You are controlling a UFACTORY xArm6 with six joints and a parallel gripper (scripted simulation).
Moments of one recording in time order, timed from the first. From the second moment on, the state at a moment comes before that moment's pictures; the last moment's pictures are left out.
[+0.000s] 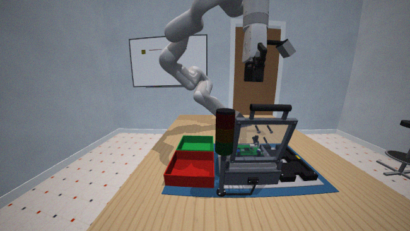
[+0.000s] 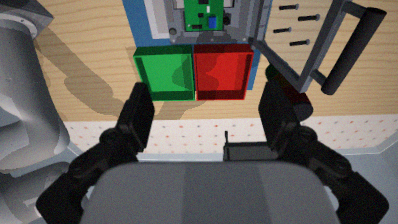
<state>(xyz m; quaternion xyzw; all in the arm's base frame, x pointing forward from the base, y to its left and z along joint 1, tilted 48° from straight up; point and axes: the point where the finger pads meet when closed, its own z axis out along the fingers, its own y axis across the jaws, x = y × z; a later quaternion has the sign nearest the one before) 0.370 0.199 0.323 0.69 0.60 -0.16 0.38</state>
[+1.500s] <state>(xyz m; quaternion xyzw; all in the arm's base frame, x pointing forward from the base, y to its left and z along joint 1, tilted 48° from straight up) 0.503 0.198 0.371 0.69 0.60 -0.15 0.38</state>
